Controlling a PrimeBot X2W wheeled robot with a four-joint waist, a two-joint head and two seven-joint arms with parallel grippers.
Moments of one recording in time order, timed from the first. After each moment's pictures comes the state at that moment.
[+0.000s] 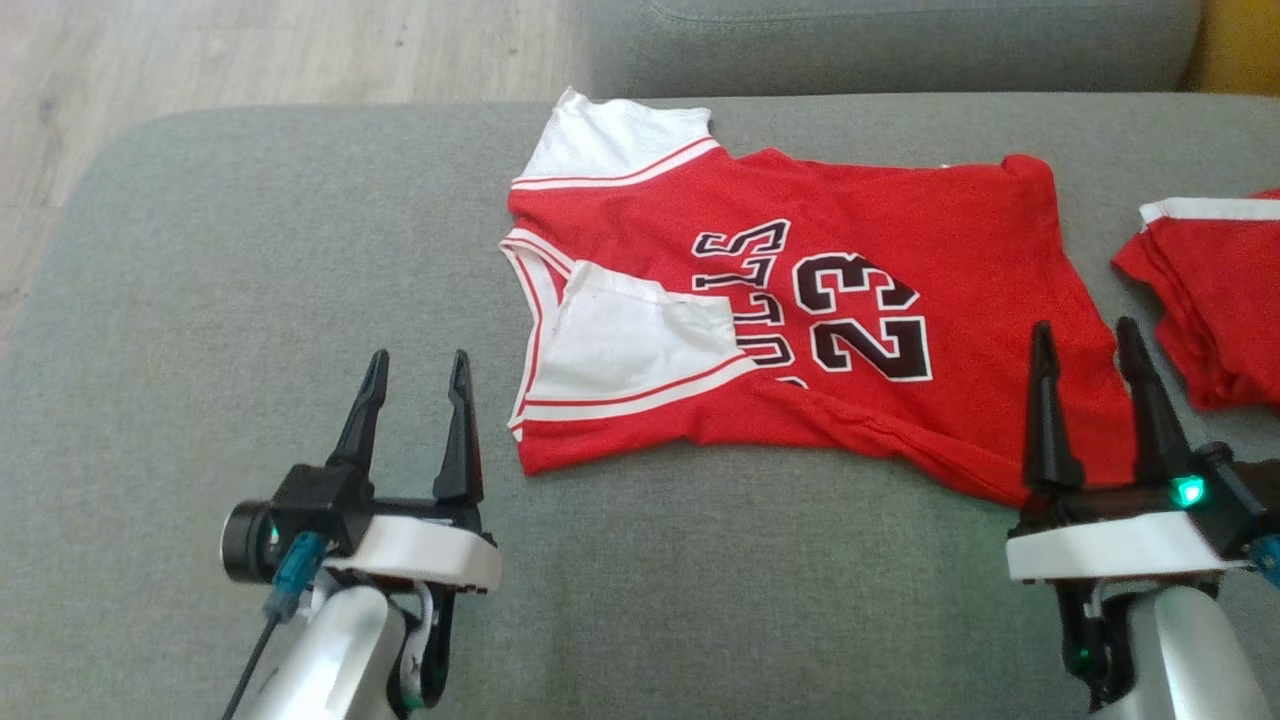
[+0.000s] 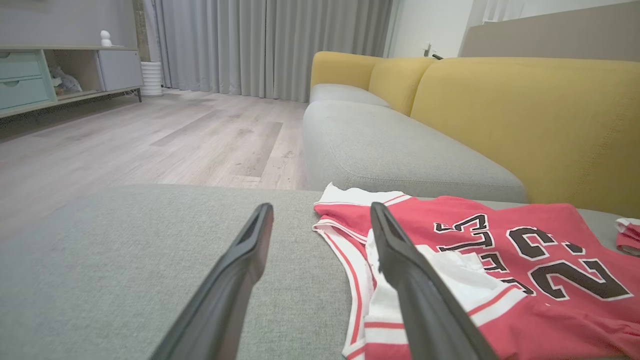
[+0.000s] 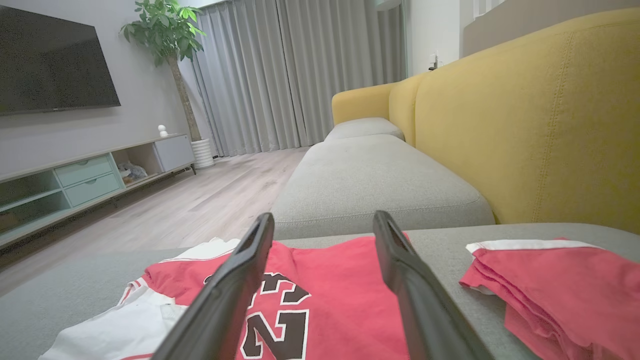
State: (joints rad) left arm -0.26 0.17 -0.45 0.32 -0.45 0.18 -0.26; right arm -0.07 -0.04 -0.03 0.11 0.17 0.13 -0.25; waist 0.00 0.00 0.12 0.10
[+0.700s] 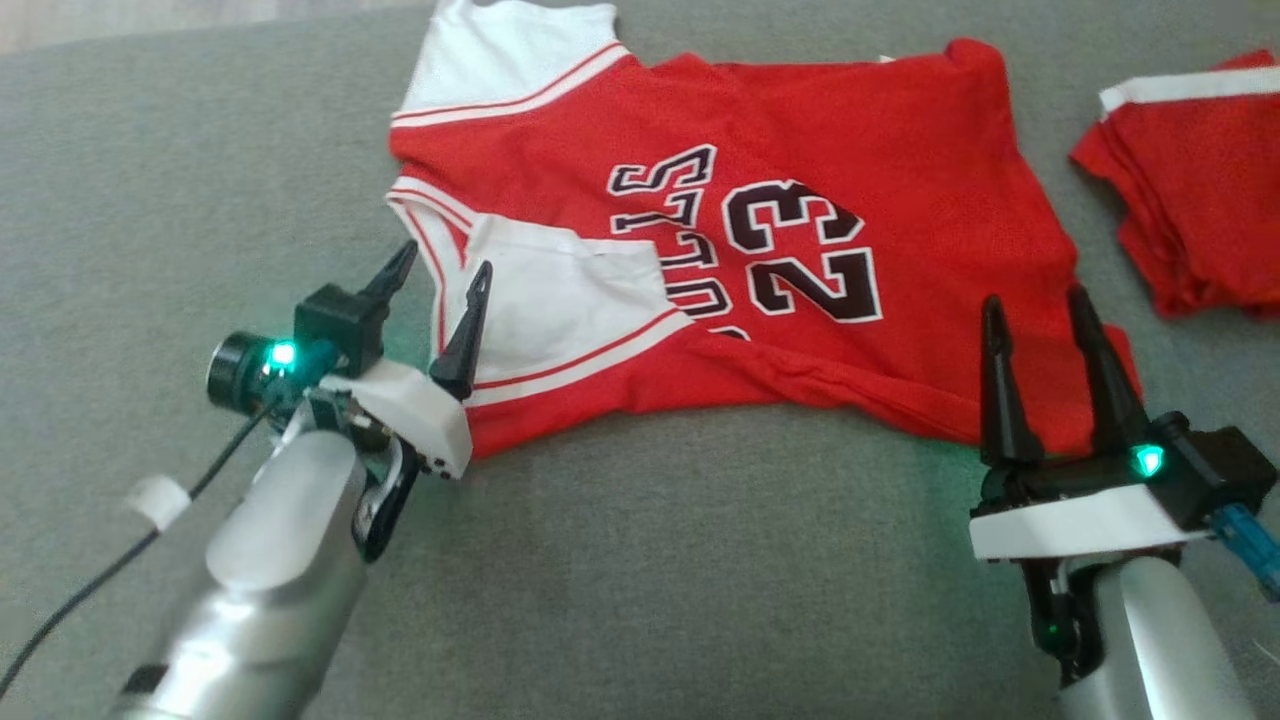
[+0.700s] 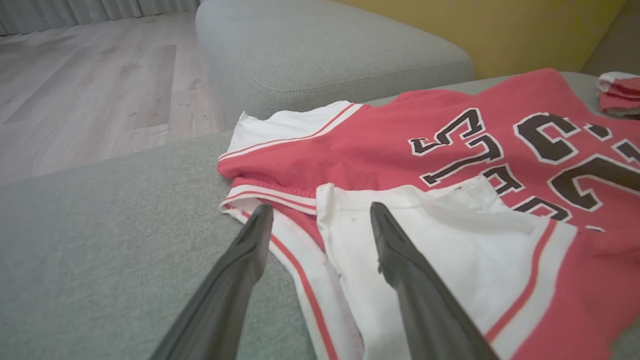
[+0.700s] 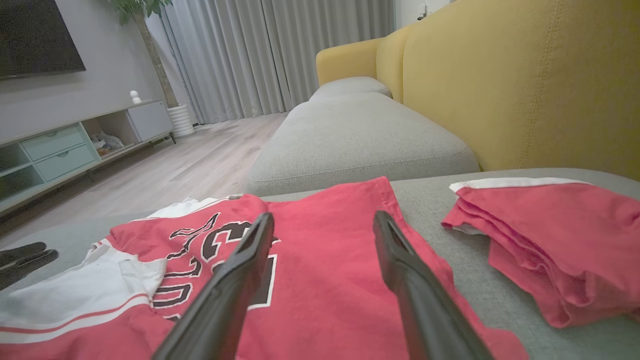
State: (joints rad) left arm -0.61 0.21 -0.54 0.65 -0.40 -0.05 -0.10; right arm -0.12 -0.04 0.04 0.13 0.17 0.13 -0.25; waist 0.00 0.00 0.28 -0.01
